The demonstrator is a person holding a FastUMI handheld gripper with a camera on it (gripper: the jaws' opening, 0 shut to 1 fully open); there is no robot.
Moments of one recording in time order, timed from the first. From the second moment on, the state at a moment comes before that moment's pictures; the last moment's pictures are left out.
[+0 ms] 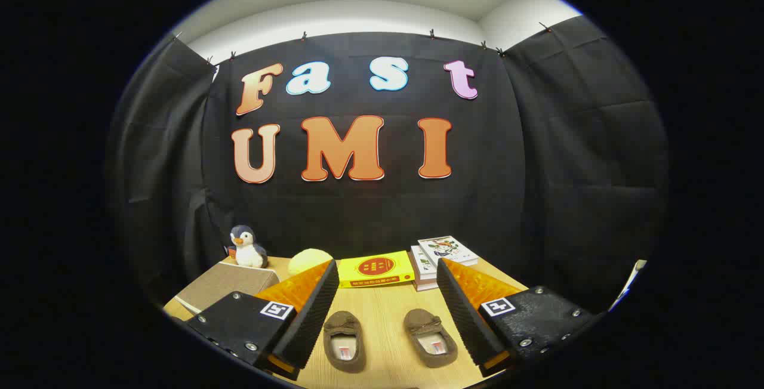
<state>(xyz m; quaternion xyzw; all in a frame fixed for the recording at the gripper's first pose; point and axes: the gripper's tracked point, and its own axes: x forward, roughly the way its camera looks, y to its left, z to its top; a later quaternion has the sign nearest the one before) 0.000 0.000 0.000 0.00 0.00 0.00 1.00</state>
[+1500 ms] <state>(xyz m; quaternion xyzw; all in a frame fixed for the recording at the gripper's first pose) 0.004 0.164 -0.194 0.35 0.31 0.32 0.82</state>
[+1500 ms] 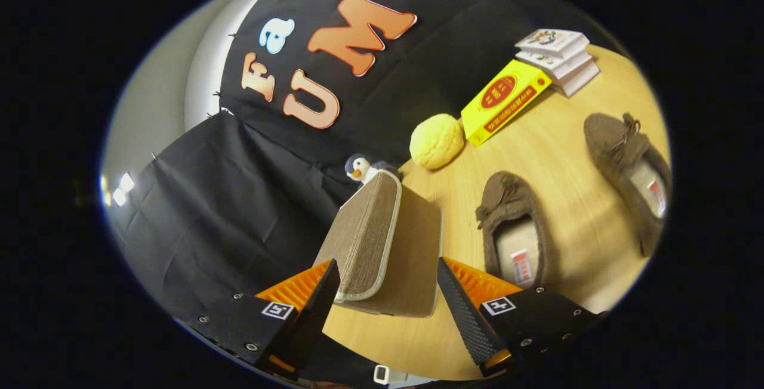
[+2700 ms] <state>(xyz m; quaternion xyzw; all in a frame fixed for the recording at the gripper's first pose) 0.026 0.244 -0.217 0.56 0.41 0.38 0.61</state>
